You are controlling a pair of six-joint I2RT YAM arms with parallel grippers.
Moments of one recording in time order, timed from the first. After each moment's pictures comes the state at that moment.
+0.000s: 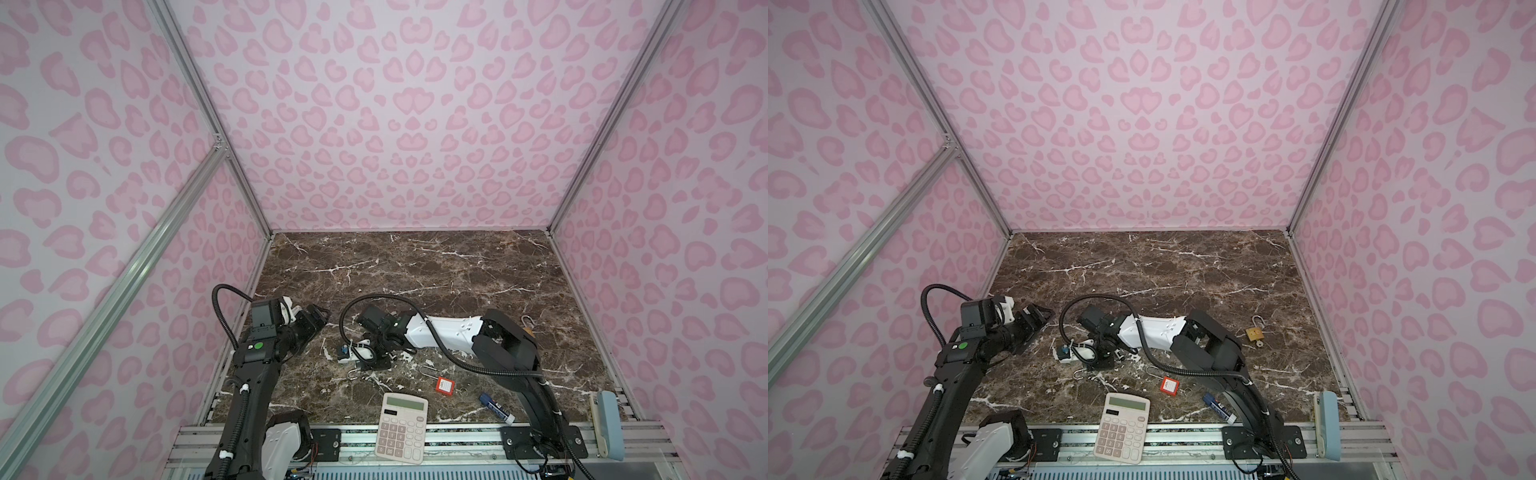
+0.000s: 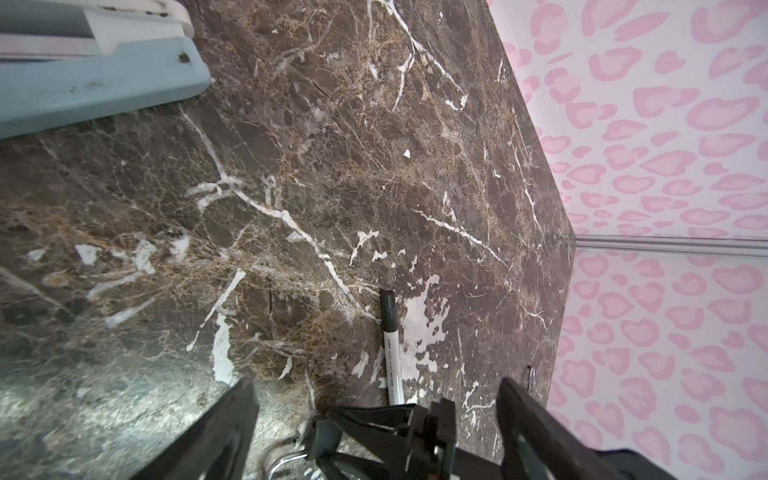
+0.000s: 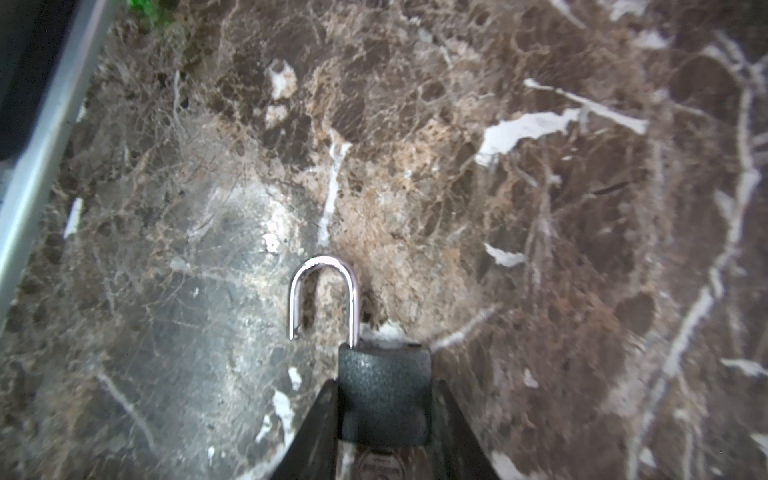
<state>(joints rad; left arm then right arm) 0.16 0.89 0.66 -0.62 0.47 -0.69 1.04 2.13 1.52 -0.48 -0.34 -0.65</state>
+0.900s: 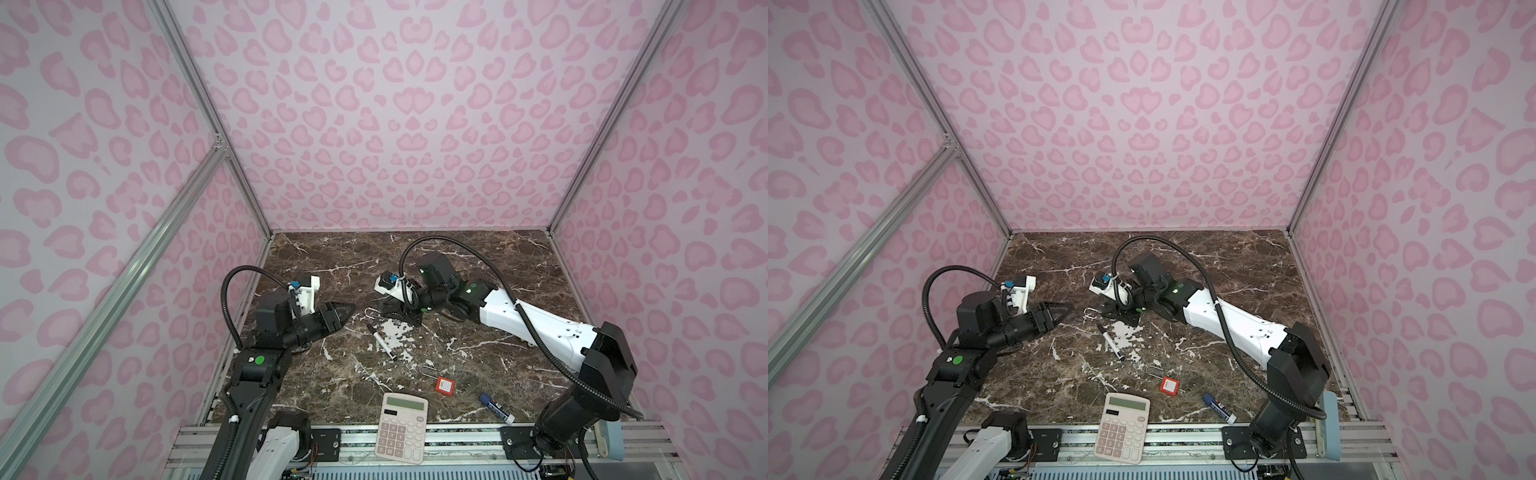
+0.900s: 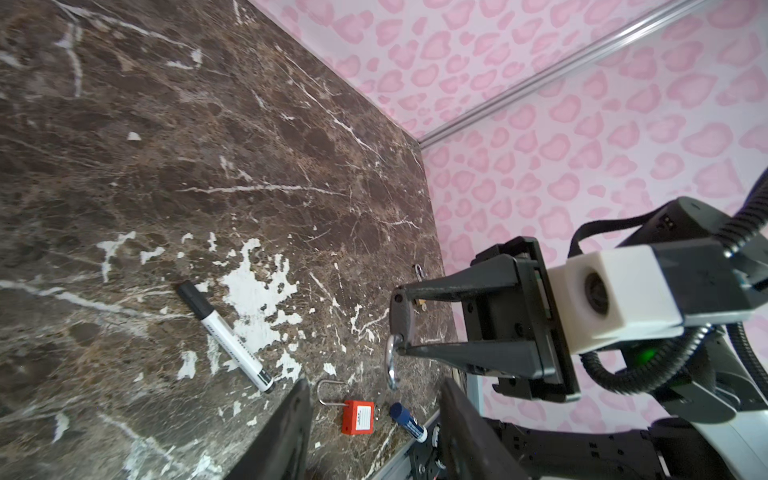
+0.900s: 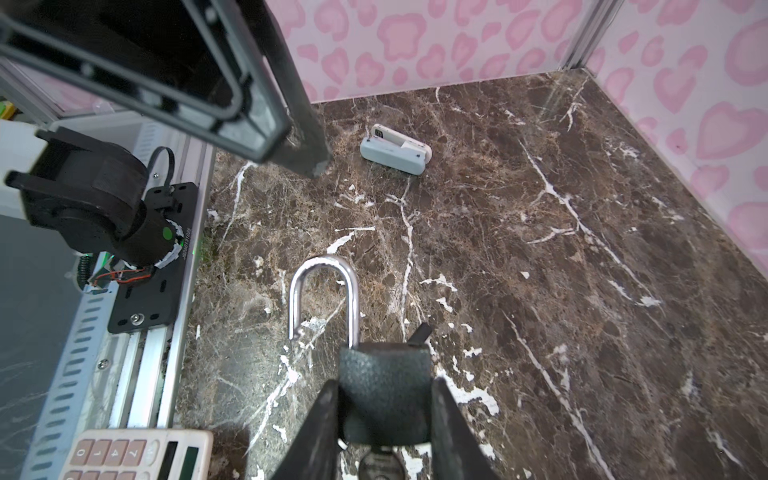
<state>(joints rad) -0.11 0.77 0.75 -0.47 0.71 -0.69 0.81 1.63 1.36 -0.41 -0.48 -0.33</state>
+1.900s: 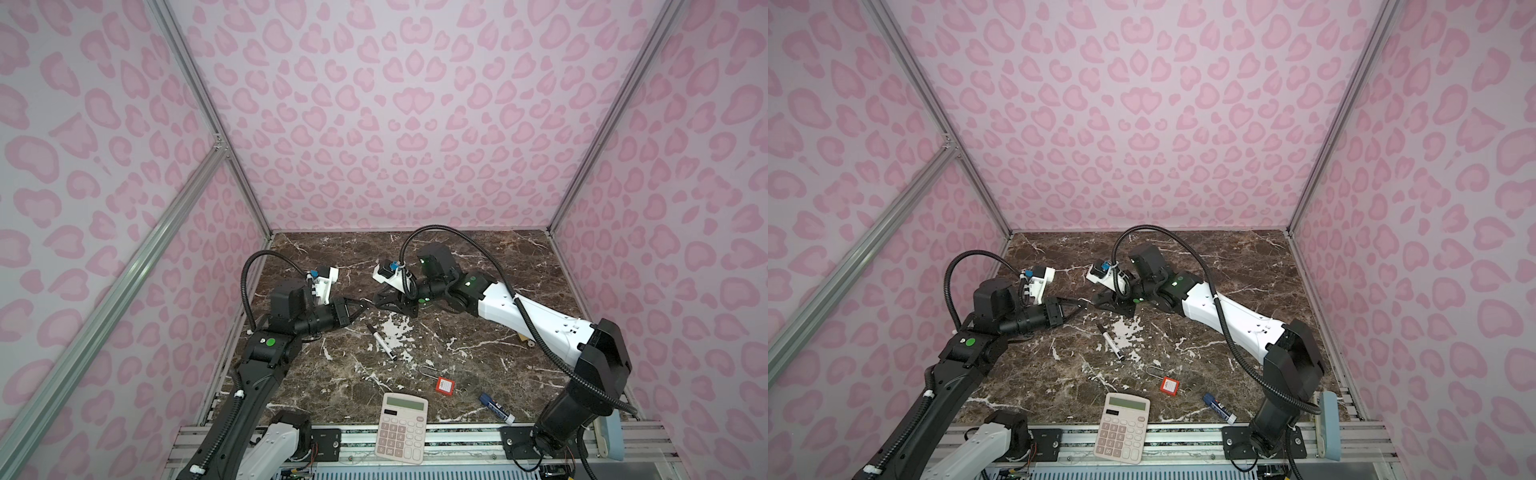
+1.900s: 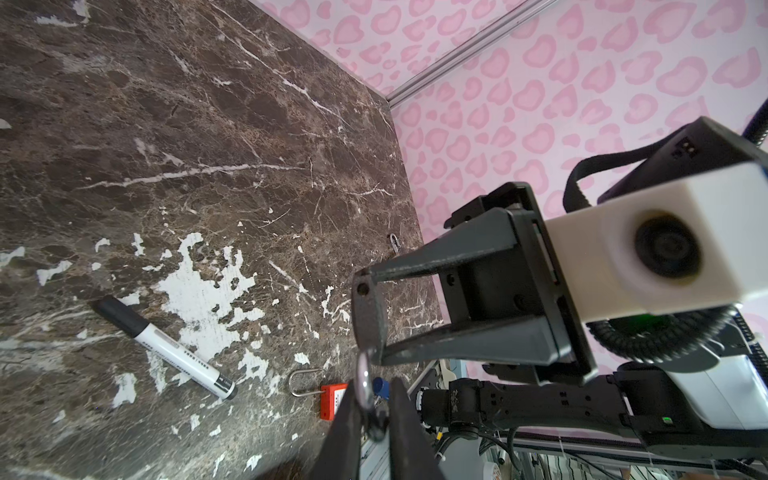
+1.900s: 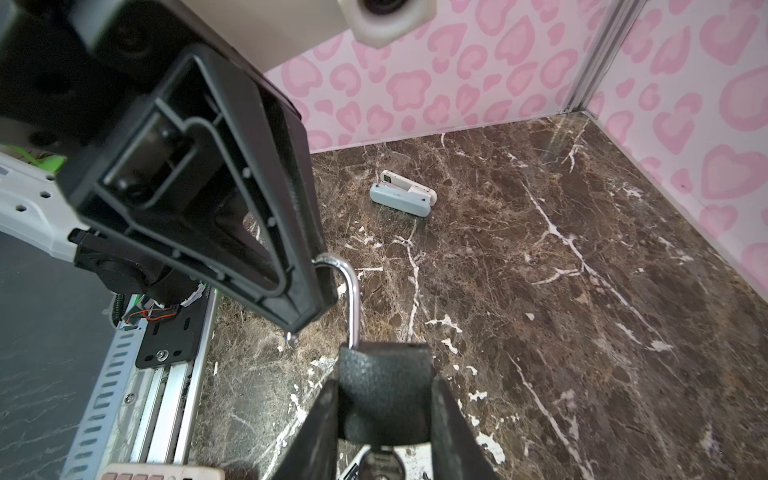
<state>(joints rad) -0.20 0.89 0.81 -0.42 0.76 -0.68 0.80 1.67 1.43 -0.37 -0.57 -0.30</state>
